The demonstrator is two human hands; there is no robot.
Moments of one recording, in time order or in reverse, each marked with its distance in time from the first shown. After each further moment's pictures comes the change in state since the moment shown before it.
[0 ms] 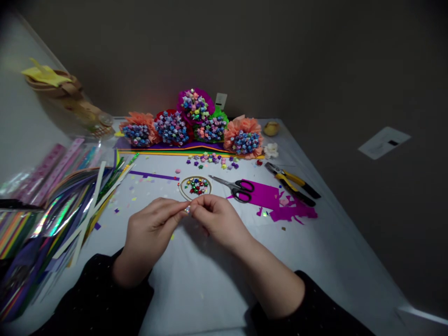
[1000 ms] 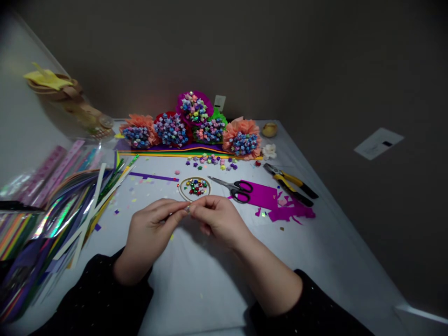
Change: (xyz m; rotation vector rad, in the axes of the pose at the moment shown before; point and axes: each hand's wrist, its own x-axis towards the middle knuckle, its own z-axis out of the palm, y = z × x) left_hand 0.003 0.004 0.000 -0.113 0.007 -0.148; right_hand 0.002 0.003 0.000 0.325 0.047 0.071
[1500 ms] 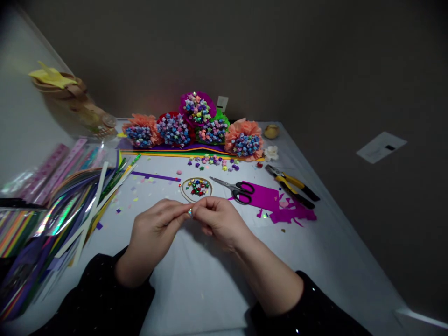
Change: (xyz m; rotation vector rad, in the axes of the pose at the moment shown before) left_hand -0.001 0.000 -0.001 0.038 -0.028 0.110; right_hand 0.003 0.005 0.001 -0.009 -0.016 0.007
